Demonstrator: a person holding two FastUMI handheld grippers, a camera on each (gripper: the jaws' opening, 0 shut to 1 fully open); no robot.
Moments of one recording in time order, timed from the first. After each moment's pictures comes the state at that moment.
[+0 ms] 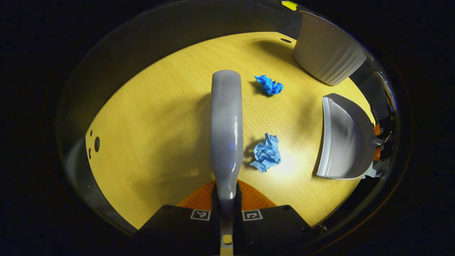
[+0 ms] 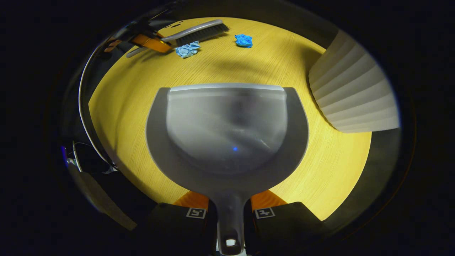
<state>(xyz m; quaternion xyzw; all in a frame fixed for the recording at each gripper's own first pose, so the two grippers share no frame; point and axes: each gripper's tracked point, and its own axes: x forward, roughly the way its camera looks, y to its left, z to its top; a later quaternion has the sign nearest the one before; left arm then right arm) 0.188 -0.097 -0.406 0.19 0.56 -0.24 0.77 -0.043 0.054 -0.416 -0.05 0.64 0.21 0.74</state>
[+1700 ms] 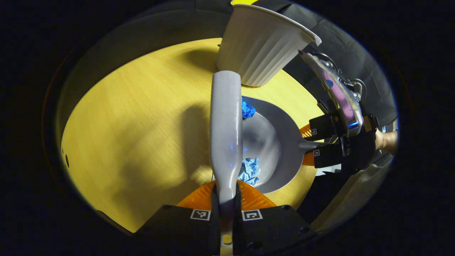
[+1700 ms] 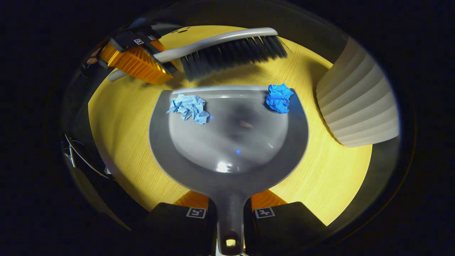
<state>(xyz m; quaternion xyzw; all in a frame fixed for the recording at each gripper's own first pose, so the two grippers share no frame) 0.106 -0.221 -0.372 0.11 0.53 -0.39 0.74 -0.026 0.094 -0.399 -0.05 0.58 0.21 0.78</state>
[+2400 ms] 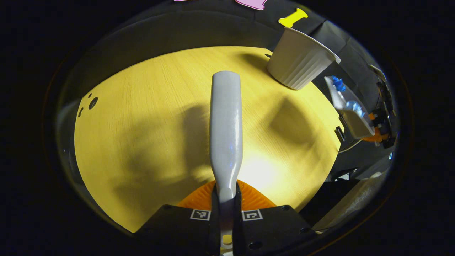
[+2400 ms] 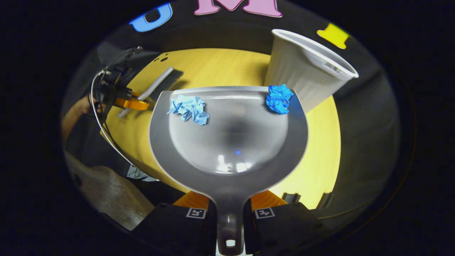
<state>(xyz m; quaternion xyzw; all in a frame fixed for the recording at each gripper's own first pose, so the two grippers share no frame) 0.094 -0.101 -0.444 0.05 0.53 -0.28 0.80 -0.041 0.115 -0.393 0.04 0.57 0.11 0.81</state>
